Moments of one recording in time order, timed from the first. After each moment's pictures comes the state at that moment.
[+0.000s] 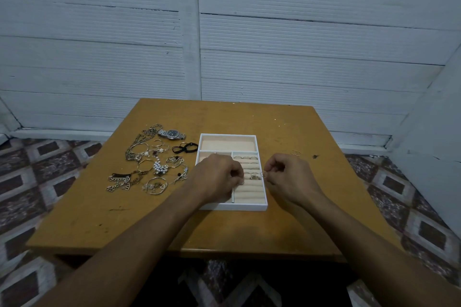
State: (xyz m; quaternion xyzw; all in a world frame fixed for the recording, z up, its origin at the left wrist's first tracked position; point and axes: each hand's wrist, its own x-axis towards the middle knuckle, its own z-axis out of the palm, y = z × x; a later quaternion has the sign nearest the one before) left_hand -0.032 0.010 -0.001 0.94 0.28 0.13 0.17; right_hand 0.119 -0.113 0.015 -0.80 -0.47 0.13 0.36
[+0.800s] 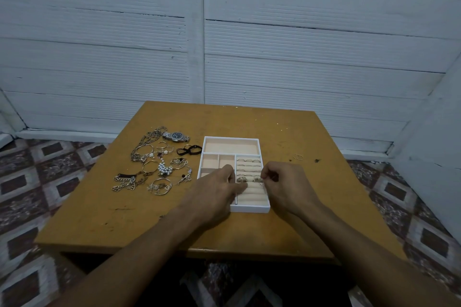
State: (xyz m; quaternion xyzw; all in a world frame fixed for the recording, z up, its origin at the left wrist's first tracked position) left_hand -0.061 -0.012 -0.019 0.97 0.22 0.14 0.03; right_hand 0.113 -0.109 0.001 -0.78 -0.55 0.06 0.30
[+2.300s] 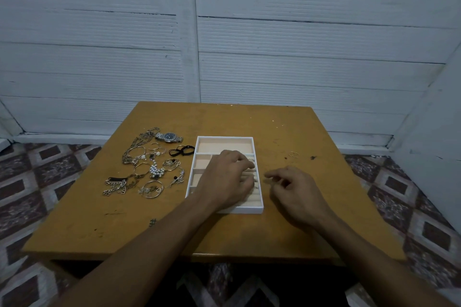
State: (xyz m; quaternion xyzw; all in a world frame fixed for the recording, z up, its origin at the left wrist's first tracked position) left_hand -0.008 -0.007 -0.013 0.94 0.25 0.23 0.08; right_hand 0.140 -0.134 -0.020 -0.77 -0.53 0.08 0.34
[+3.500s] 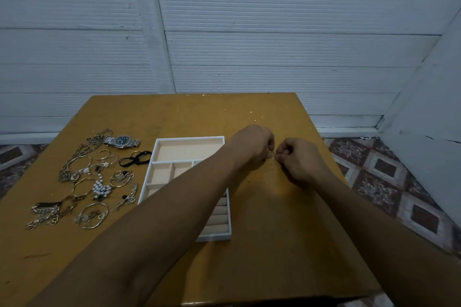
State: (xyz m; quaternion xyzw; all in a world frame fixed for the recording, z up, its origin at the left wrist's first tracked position) left_hand 0.175 0.035 0.005 0.96 0.24 -0.02 0.16; right_hand 0.263 -0.079 -0.022 -0.85 -0.42 0.14 0.30
